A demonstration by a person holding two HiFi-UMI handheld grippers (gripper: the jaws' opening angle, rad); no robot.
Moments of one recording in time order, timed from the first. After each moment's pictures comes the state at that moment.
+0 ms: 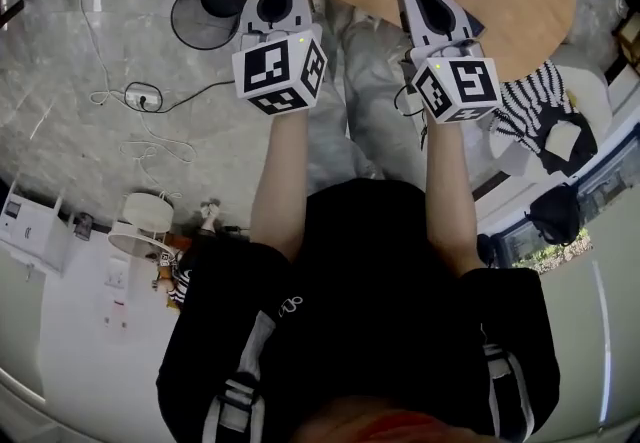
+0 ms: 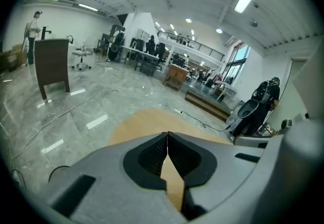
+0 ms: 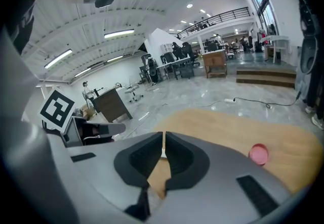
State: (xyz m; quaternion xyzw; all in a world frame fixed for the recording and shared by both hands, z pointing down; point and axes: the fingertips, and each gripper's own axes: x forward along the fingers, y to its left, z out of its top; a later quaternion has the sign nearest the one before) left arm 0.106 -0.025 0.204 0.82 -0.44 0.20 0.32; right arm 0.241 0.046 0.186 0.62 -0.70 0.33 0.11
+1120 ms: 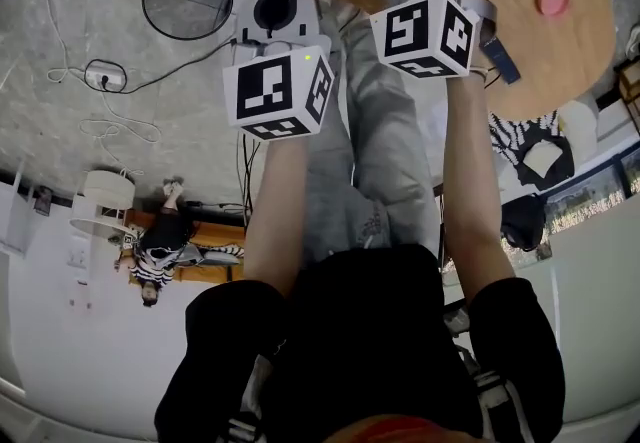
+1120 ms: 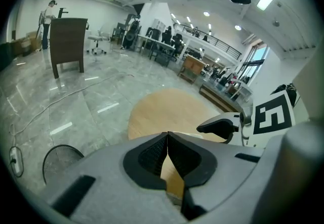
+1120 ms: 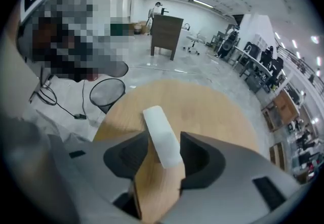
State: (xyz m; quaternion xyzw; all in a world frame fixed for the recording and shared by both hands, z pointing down) left arm 0.038 -0.045 0.353 0.76 -0.47 0.22 0.38; right arm 0.137 -0.049 0.401 0.33 -0.79 0.09 0.51
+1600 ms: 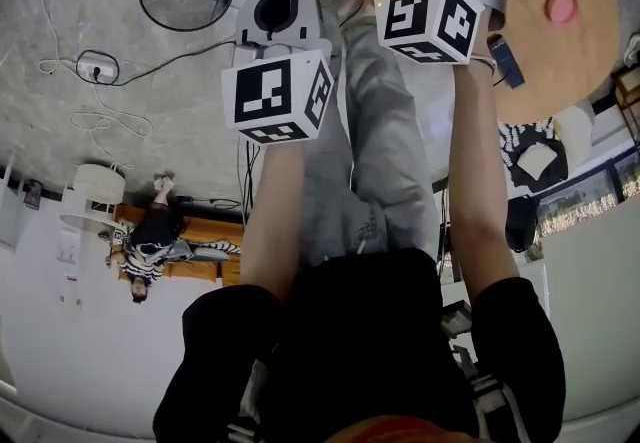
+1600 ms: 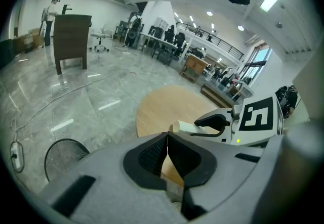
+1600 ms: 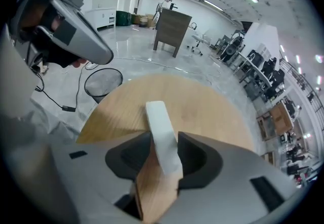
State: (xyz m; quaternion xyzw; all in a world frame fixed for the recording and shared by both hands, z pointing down) left arm 0.019 -0.032 0.365 0.76 -0.48 0.22 0.39; right arm 0.132 -0.061 0.422 0.32 -0.77 0.05 0.55
